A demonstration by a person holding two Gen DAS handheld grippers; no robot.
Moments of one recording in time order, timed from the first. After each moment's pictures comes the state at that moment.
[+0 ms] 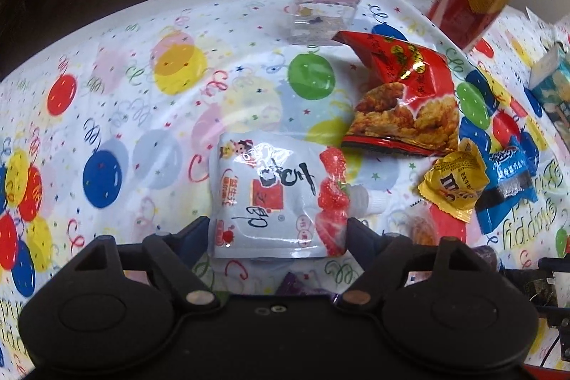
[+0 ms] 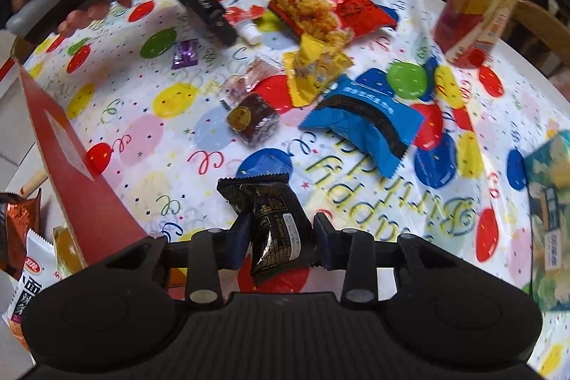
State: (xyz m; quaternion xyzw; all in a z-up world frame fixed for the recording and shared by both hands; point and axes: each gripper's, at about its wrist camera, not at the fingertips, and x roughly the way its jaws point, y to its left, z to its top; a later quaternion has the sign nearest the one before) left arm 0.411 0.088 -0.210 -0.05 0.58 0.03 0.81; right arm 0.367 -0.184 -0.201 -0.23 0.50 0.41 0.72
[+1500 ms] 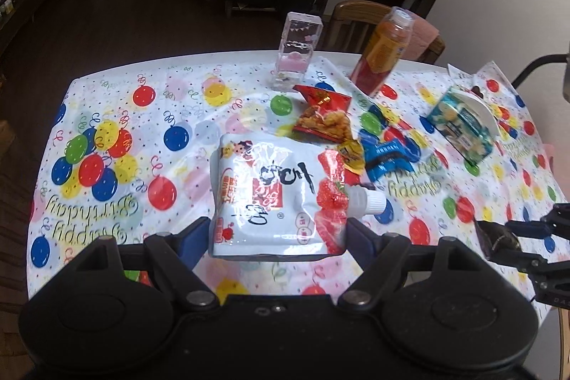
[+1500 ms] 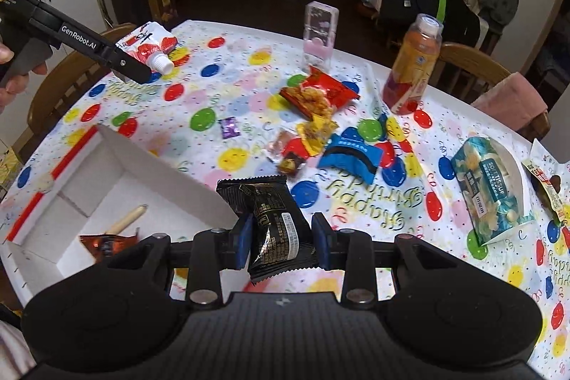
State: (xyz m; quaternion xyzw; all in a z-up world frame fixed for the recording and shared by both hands) left arm 0.235 0.087 -0.053 -0.10 0.49 0.01 0.87; right arm 0.245 -0.204 -0.065 -0.18 0.43 0.35 0.81
